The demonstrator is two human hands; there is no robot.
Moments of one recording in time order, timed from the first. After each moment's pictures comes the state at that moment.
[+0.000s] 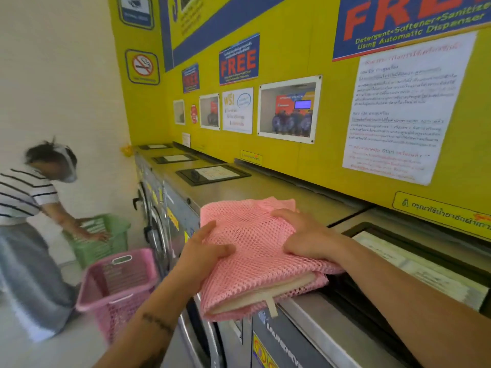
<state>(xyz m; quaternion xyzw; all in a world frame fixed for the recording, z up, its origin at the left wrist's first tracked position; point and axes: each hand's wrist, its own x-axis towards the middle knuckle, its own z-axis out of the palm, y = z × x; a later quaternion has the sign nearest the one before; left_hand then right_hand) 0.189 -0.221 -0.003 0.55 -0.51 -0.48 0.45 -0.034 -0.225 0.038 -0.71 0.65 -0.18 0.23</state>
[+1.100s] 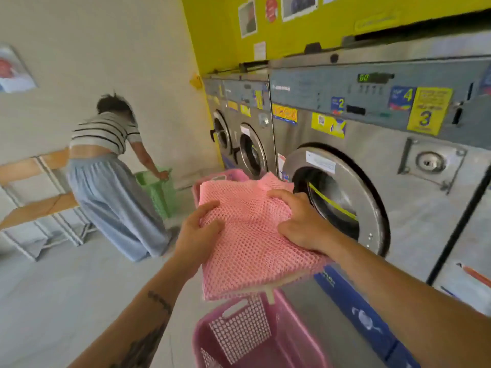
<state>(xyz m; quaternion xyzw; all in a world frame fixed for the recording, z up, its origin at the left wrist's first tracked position) 0.588 -0.154 -0.260 0.67 -0.49 -0.35 0.44 0.373 -0.191 -0.275 -0.71 0.53 -0.31 0.35</state>
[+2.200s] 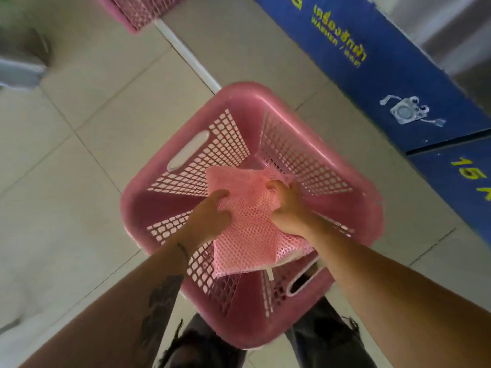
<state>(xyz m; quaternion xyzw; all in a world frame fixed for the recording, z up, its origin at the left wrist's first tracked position) 0.663 -0.235 -0.839 0.68 -0.48 -0.54 -0.11 0.471 -0.198 -0.877 -0.44 0.71 -0.02 0.54</state>
